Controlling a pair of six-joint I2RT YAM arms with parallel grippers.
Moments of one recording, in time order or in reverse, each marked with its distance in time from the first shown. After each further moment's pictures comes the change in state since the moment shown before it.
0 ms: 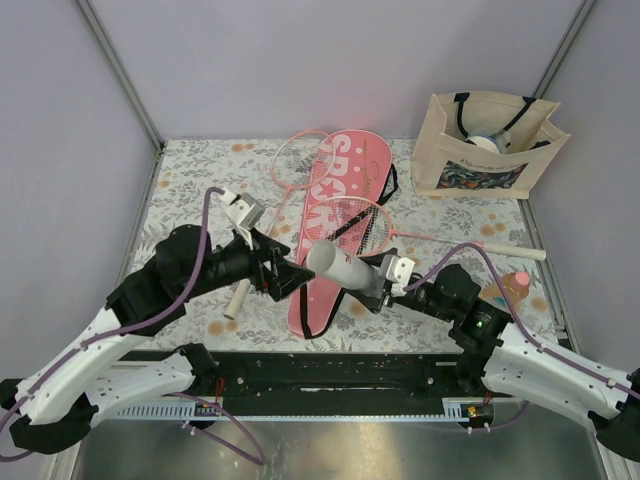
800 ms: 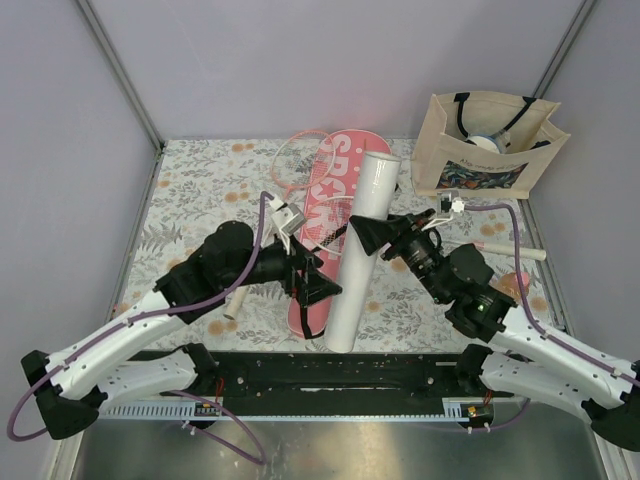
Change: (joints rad) left arm -0.005 0.098 -0.147 0.250 0.213 -0.001; right arm 0.003 0.103 0.260 0.105 0.534 0.916
